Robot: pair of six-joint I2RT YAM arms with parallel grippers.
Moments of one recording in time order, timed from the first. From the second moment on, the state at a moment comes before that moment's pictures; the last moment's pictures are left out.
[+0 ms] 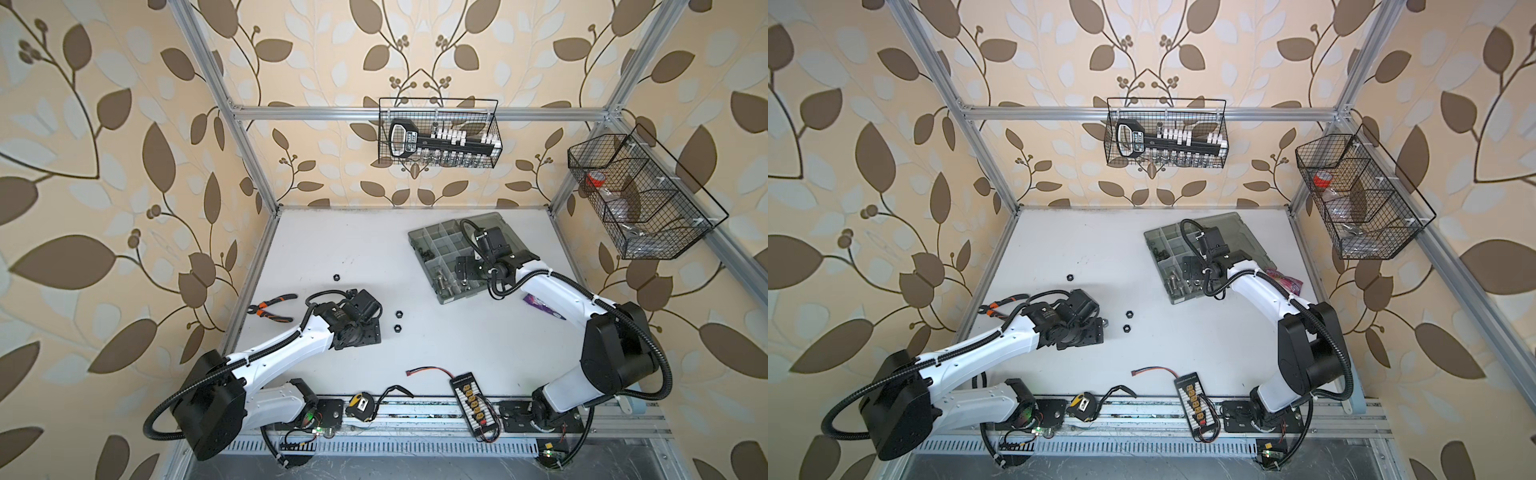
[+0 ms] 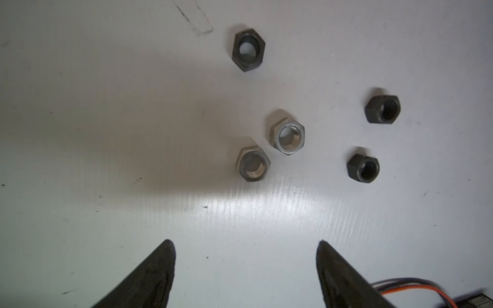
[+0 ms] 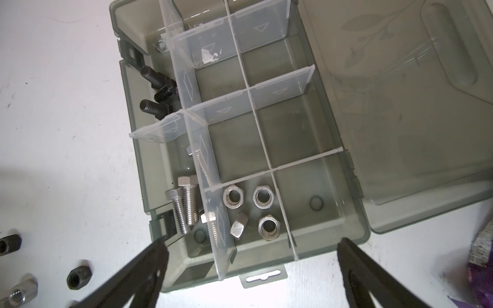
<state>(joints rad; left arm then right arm) -0.70 1.21 0.70 -0.77 -0.09 -0.85 0.35 1.56 1.14 -0.54 0.11 0.31</state>
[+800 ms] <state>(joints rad) -0.70 1.51 0.79 -0.69 -0.16 -0.75 0.35 1.54 1.14 -0.53 0.14 0.31</state>
